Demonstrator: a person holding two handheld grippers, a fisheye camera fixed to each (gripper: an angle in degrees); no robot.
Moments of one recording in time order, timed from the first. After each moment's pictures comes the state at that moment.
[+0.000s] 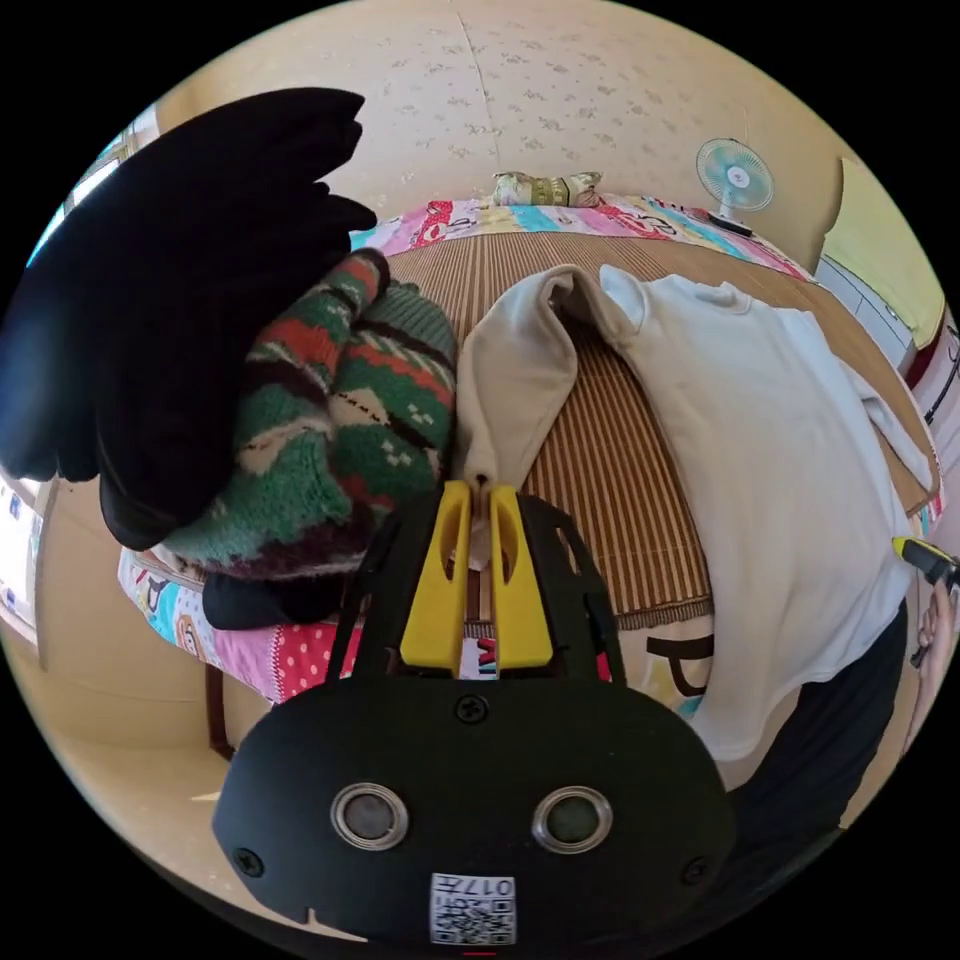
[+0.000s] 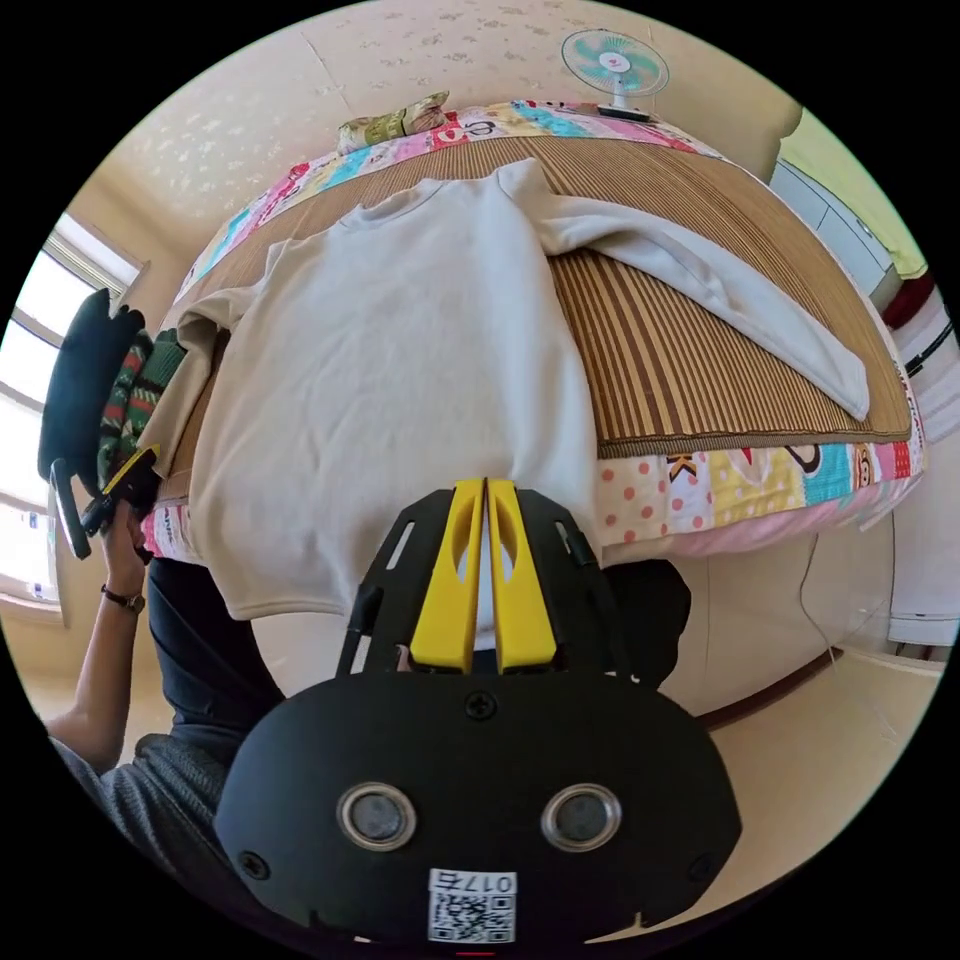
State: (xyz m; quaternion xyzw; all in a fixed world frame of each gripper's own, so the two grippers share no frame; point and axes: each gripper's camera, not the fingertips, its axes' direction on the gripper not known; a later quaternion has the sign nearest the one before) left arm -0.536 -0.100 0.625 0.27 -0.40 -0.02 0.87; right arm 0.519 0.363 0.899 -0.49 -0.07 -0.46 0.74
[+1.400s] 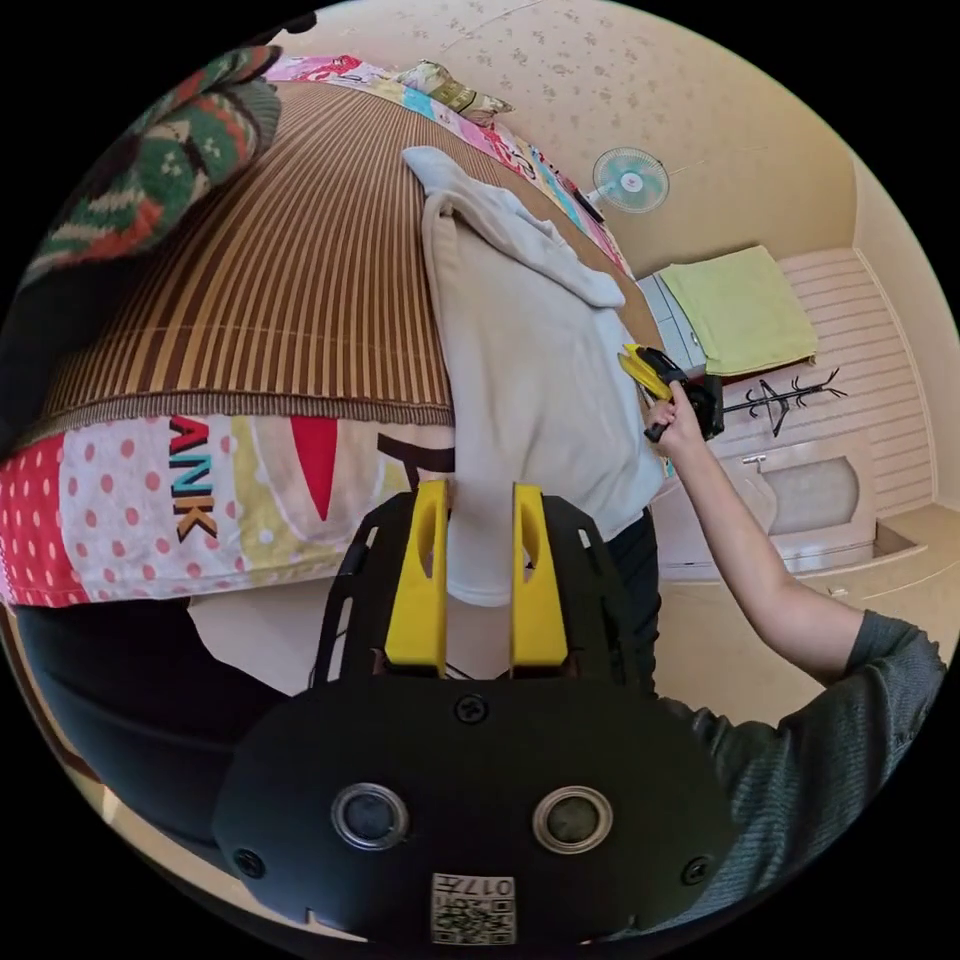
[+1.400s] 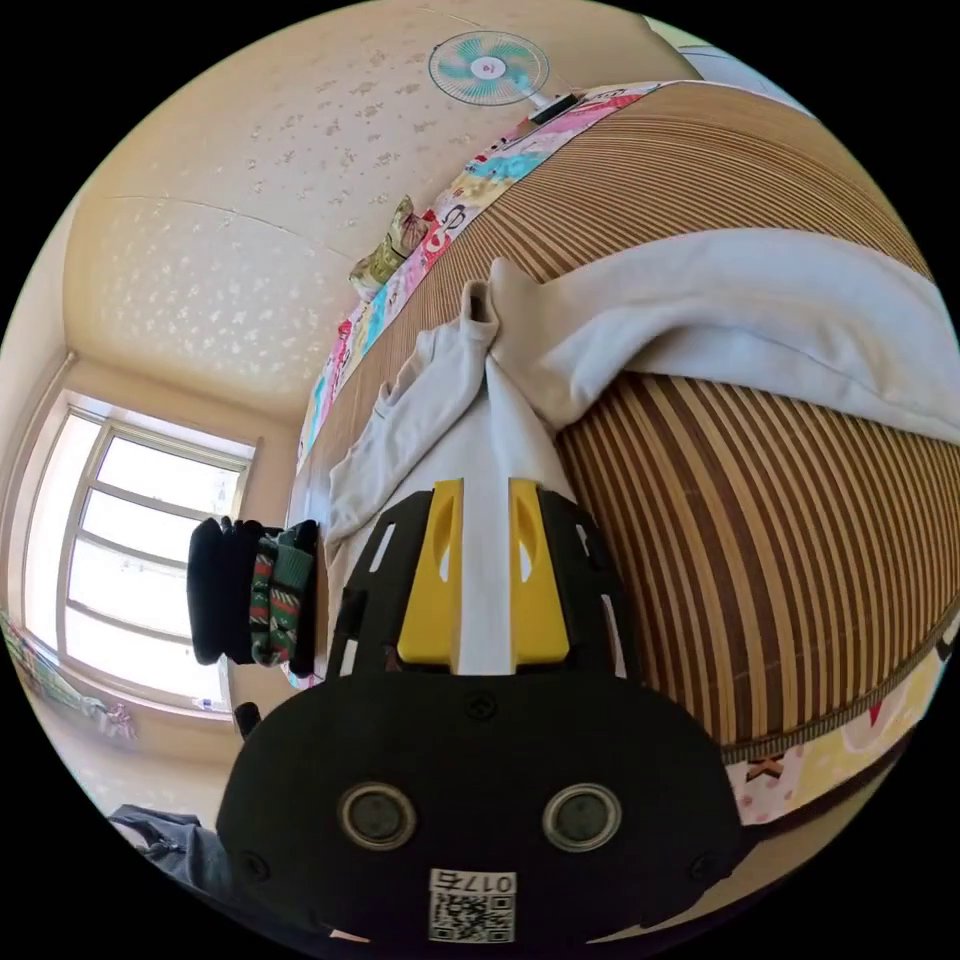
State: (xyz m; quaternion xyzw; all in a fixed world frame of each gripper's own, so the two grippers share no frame) left arm -0.457 0.065 0.373 0.15 0.00 -0.01 0.99; right arm 0.508 0.111 1.171 -0.52 -0.21 -0.20 0.80
